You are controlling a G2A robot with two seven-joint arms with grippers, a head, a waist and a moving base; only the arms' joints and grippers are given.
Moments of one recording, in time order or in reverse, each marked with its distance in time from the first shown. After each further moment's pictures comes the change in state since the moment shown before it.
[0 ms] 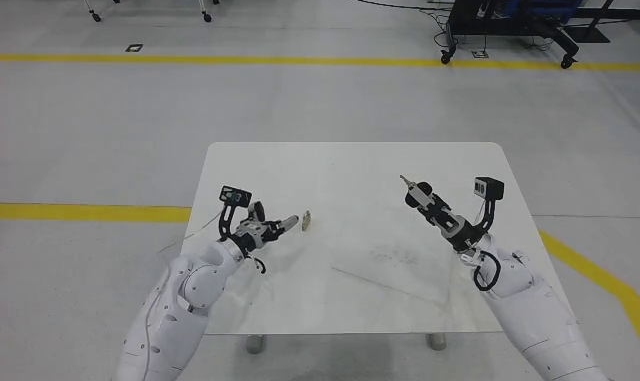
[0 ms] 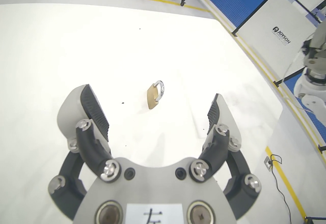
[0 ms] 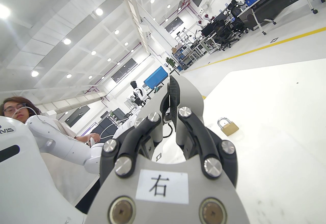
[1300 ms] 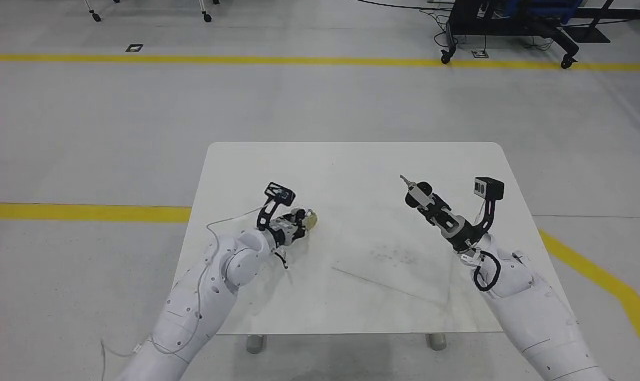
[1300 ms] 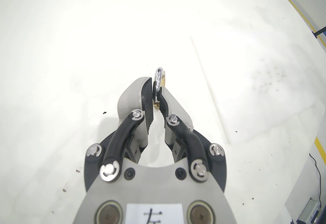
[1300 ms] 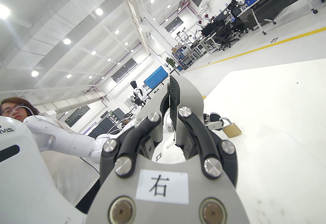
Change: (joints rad) left arm -0.220 -0.062 0.233 0.231 0.124 0.043 -0.065; right arm 0.000 0.000 0.000 0.000 0.000 0.000 0.000
